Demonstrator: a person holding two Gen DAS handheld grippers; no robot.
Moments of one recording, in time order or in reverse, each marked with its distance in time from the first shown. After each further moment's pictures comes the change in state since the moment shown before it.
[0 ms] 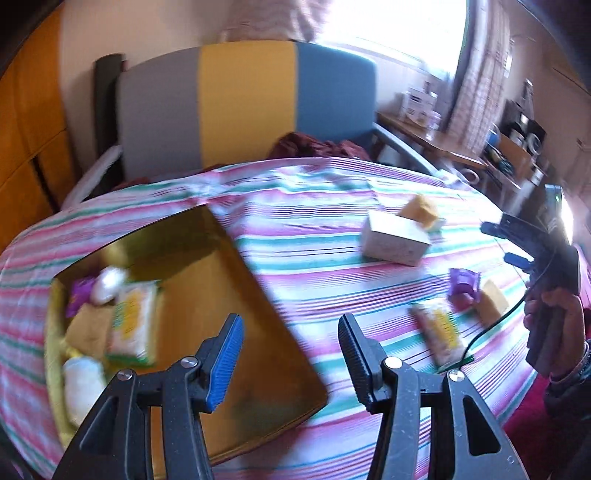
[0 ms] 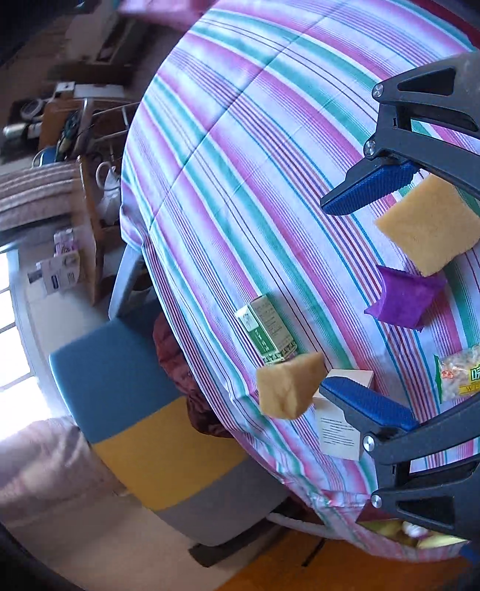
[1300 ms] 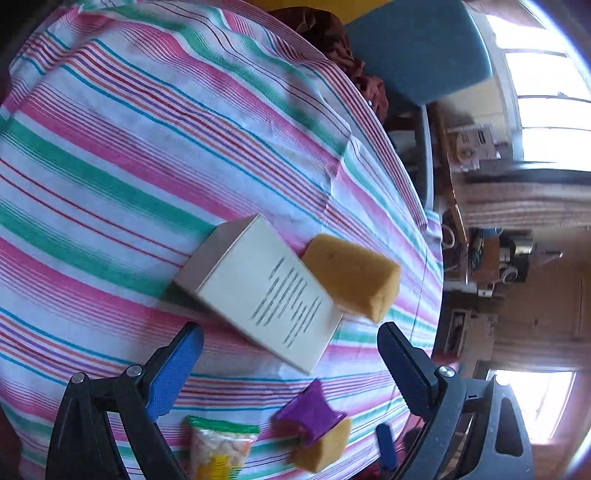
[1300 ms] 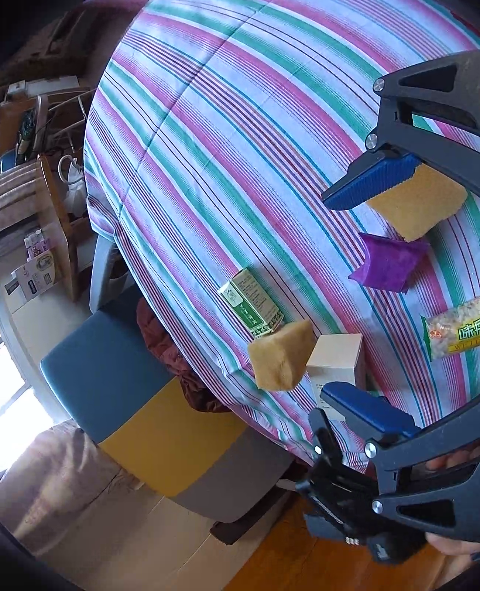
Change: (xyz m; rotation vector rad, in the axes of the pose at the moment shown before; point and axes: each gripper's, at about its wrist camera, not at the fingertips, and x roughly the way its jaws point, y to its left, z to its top) left arm 0.207 -0.070 0.095 -0.760 0.438 -0.377; right arm 0.004 -0.004 0.003 0.105 0.093 0.143
